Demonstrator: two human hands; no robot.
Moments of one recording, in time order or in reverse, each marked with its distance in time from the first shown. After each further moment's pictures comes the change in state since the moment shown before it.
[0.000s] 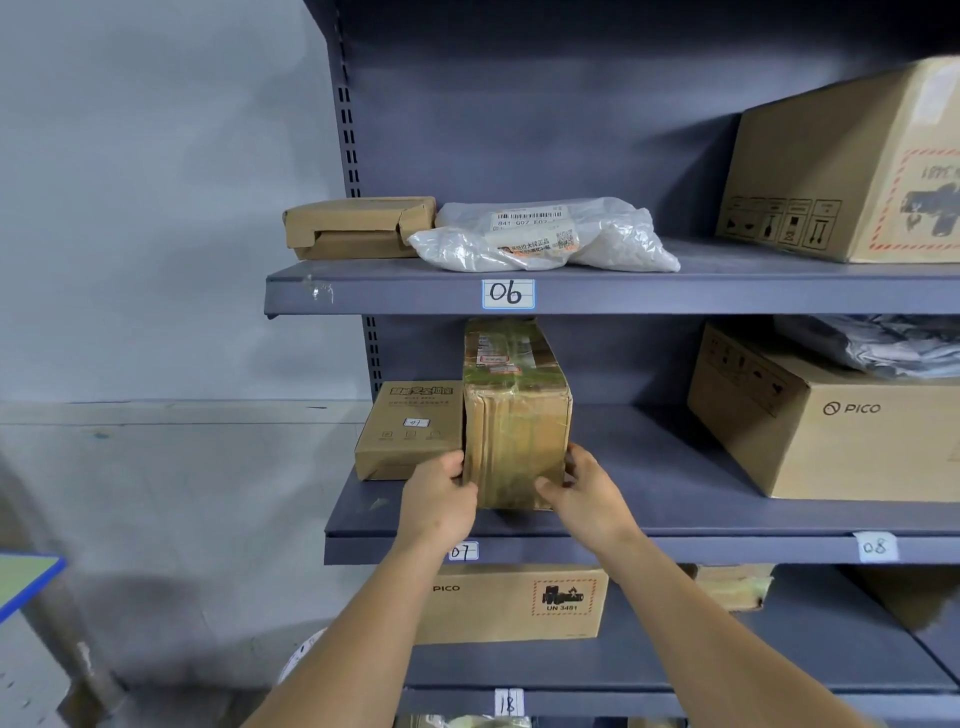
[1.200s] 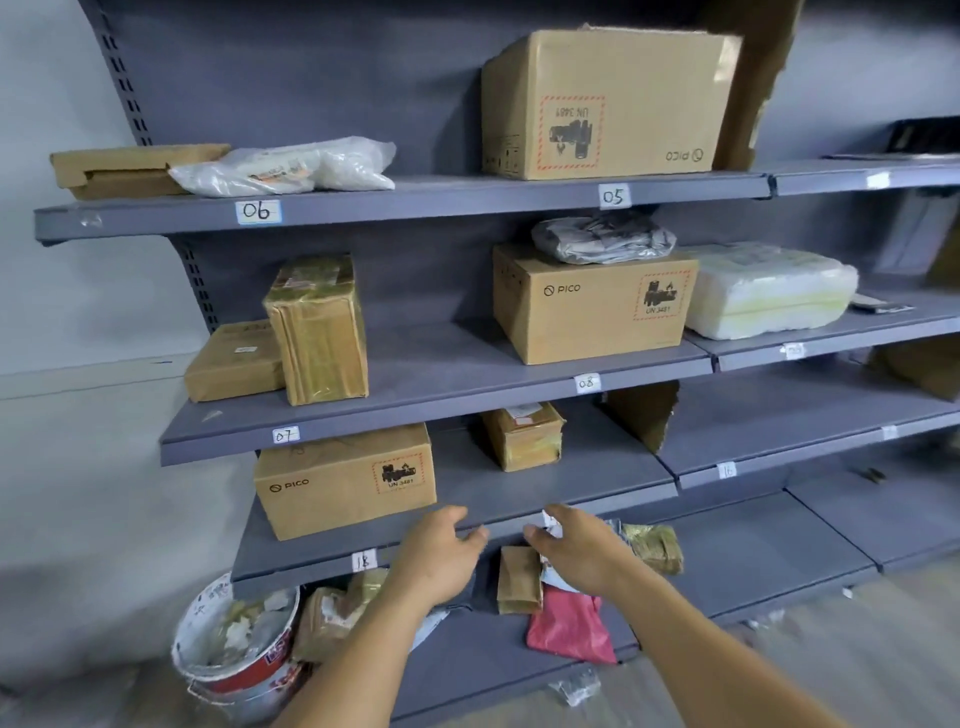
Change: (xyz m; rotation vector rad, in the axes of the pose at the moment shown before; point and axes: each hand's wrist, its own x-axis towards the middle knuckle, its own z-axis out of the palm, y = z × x) left_hand -0.248 0.026 0.150 0.332 -0.458 0.029; right_hand -0.252 0.131 -0.168 -0.445 -0.087 0.268
